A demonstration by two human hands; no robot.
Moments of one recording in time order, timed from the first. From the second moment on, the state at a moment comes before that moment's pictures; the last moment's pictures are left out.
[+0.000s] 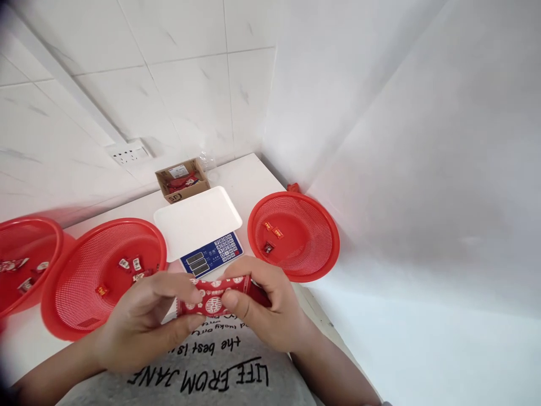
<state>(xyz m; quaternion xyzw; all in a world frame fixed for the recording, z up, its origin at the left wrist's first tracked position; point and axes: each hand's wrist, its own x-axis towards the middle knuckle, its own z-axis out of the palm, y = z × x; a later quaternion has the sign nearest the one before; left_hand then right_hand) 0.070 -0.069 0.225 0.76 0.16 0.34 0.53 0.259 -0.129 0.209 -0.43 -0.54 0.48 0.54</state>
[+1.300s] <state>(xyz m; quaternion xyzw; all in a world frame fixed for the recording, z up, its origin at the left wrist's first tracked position) -0.015 -0.088 0.206 0.46 0.21 0.27 0.82 0.154 -0.167 0.209 -0.49 -0.71 -0.04 0.50</state>
